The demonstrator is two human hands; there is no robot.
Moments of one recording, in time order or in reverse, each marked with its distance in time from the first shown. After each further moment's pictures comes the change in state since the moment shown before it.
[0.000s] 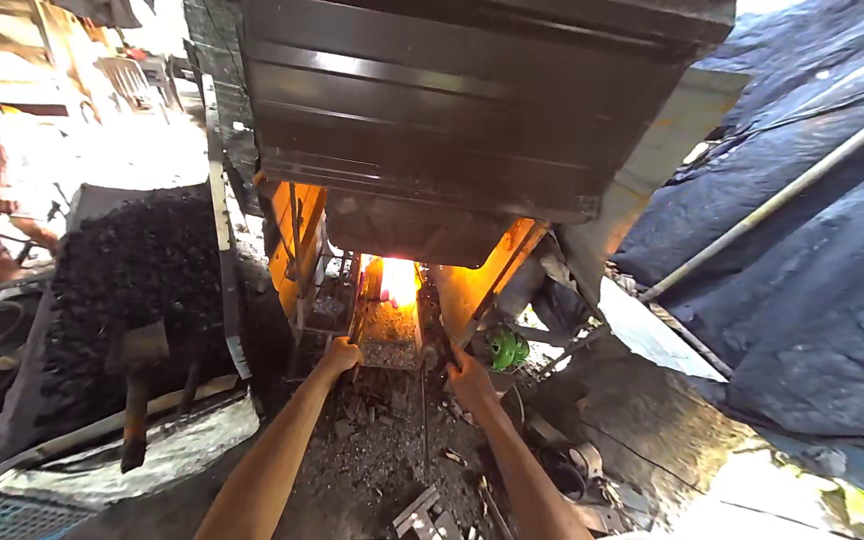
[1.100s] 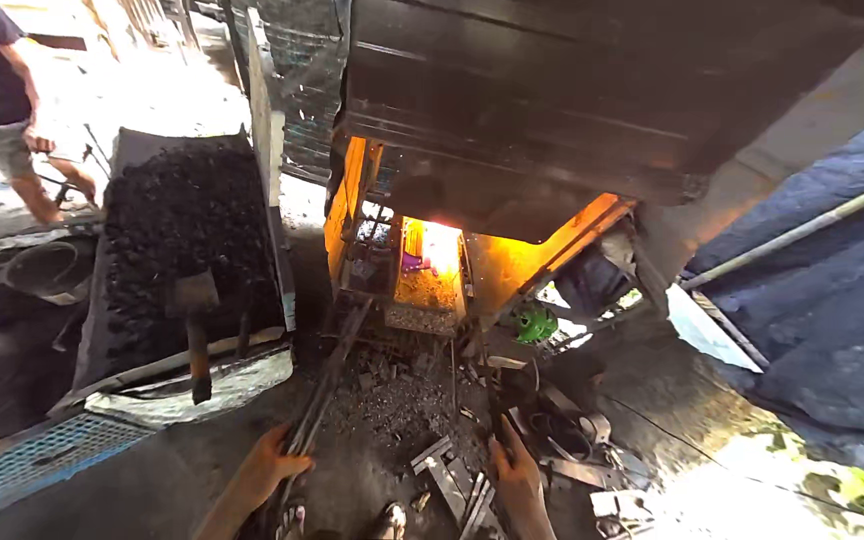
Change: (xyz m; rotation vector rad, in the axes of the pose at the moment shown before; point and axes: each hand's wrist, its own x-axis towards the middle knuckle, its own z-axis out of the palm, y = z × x) left_hand -0.219 -0.220 -0.124 -0.372 -0.090 0.016; right_hand -0.173 0.072 0.121 0.355 0.180 0.042
